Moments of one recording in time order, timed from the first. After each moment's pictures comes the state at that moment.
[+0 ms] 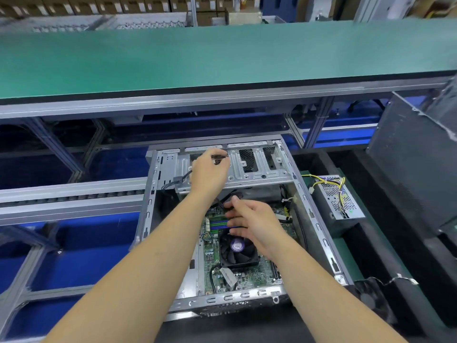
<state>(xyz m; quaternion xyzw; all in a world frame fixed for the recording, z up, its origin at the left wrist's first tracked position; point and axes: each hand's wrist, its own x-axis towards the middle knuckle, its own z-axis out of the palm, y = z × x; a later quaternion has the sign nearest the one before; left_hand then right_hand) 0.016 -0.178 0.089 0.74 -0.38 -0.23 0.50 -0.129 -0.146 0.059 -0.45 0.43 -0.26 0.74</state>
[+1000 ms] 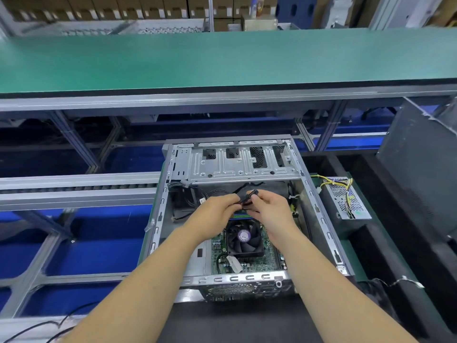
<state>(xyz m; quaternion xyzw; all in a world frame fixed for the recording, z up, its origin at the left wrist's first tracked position) 0.019 -0.089 0.045 0.67 -0.66 -0.24 0.27 -0.137 -0.152 0.044 -0.52 0.47 -0.32 0.64</state>
